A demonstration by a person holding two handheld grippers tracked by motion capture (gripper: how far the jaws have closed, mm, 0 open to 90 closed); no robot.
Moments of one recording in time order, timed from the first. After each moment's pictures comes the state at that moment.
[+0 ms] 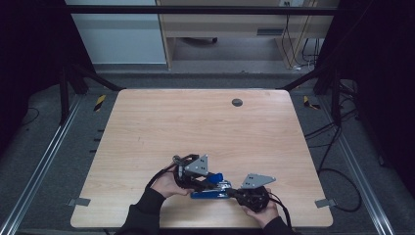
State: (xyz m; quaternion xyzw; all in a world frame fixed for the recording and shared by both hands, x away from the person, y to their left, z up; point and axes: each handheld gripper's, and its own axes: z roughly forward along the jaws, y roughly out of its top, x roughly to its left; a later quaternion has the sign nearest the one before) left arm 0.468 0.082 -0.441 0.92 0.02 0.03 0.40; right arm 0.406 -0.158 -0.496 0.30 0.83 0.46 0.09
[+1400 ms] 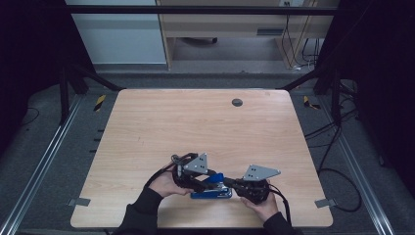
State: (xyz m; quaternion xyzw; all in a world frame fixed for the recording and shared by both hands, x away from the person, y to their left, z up) left arm 0.463 0.084 -0.429 0.92 0.03 0.04 0.40; right arm 0.418 -0.155 -0.470 0.26 0.81 0.52 0.10
